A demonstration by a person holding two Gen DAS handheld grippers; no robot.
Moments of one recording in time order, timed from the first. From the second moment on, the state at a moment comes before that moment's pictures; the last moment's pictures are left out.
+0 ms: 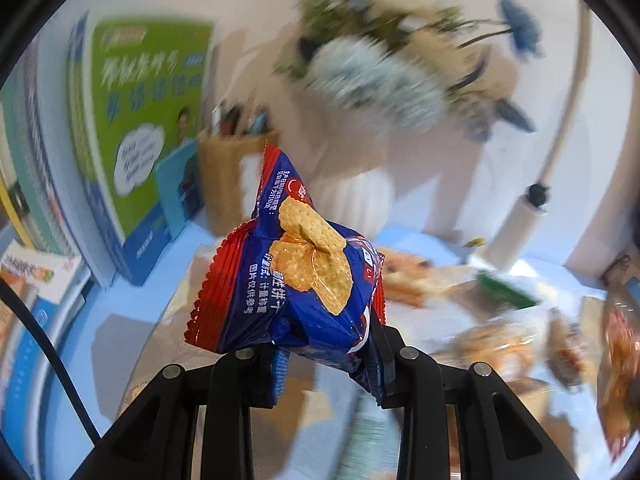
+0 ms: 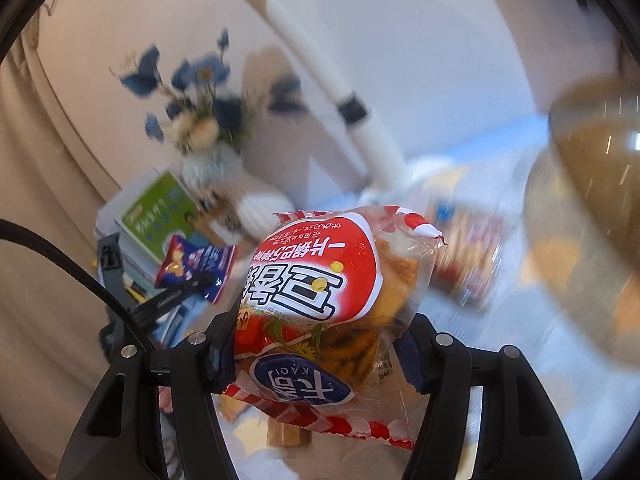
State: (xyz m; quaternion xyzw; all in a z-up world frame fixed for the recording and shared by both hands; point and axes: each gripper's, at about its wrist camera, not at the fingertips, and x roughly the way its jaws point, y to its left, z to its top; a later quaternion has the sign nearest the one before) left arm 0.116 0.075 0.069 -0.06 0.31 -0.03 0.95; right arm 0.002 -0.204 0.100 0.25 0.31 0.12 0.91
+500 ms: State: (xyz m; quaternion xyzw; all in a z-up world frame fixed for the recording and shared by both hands) left arm 0.065 -0.190 0.188 0.03 0.29 -0.30 0.91; right arm 0.007 -0.368 0.219 0.20 0.29 -0.04 0.94
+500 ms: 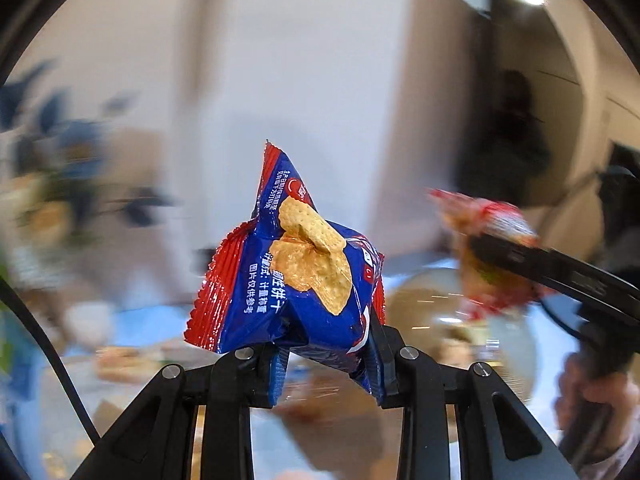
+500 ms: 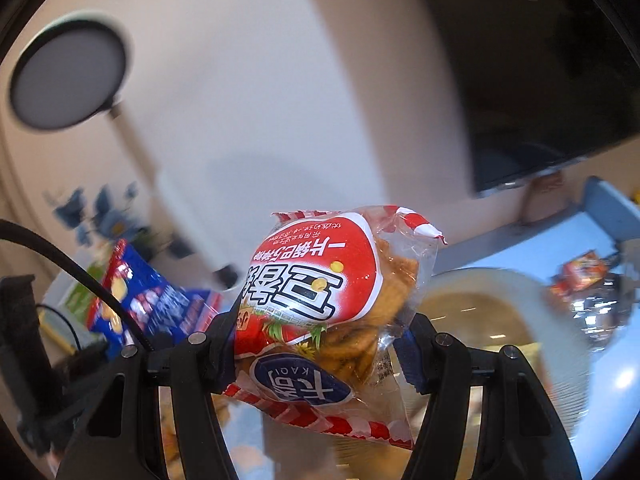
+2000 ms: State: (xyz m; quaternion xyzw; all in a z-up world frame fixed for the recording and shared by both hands) left arm 0.094 0.057 0.106 0.08 0.39 -0.06 0.92; right arm 0.024 -0.116 0.177 0.09 0.36 0.09 0.92
